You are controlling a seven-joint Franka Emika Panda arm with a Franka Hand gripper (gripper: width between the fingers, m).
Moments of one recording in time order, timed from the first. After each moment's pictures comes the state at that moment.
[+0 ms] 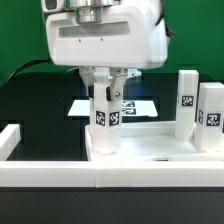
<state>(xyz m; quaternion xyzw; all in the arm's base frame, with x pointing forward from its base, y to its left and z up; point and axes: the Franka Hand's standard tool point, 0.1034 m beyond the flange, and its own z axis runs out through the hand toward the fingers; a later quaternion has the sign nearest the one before) 0.631 -0.052 0.114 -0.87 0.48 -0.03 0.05</state>
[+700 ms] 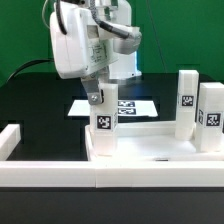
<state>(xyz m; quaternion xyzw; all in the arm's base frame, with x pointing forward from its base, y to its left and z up) 0.630 -0.058 0.111 -0.63 0.77 0.01 0.10</state>
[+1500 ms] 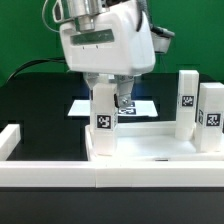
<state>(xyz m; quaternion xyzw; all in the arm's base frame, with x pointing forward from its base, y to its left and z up) 0.628 -0.045 0.107 -0.87 0.48 -0.02 0.08</state>
